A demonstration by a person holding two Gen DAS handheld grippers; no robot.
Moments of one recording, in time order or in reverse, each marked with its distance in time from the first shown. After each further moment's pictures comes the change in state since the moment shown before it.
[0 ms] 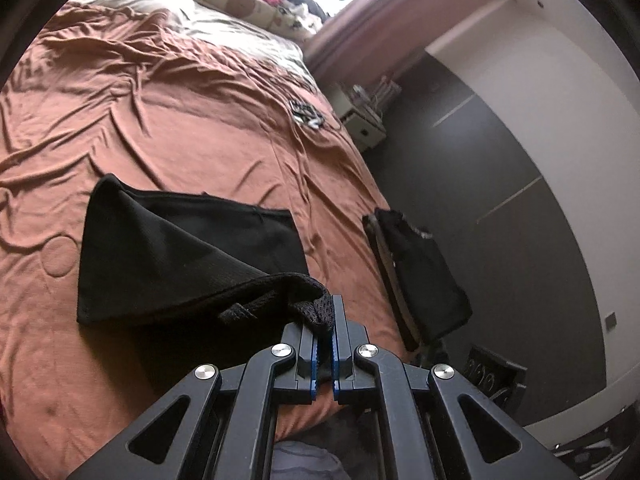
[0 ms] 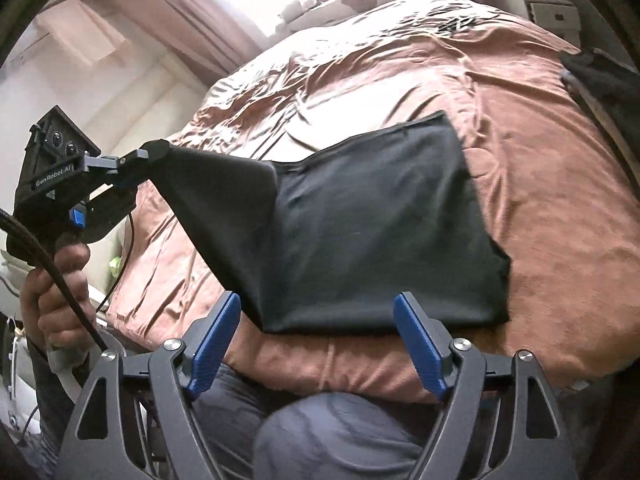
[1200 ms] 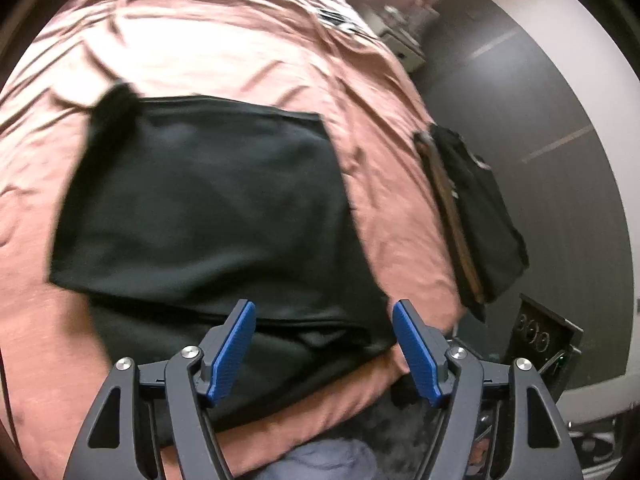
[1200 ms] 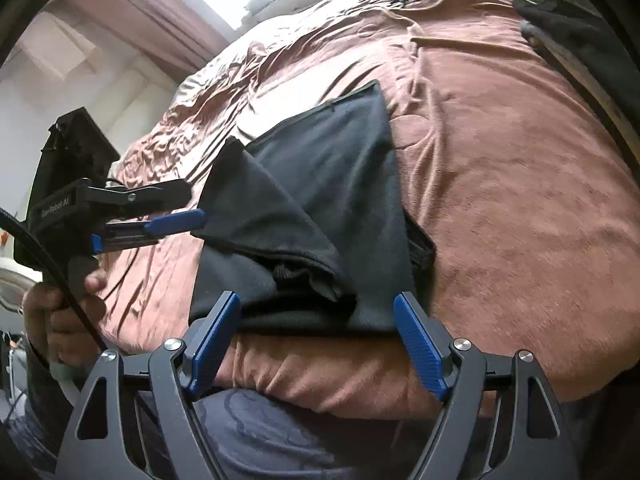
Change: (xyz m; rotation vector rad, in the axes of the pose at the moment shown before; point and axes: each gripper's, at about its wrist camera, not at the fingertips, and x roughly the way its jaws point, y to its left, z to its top) left arm 0.117 0.025 -0.020 -0.021 0.260 0.142; right arm 0.009 -0.047 -0.009 0.037 0.067 -0.042
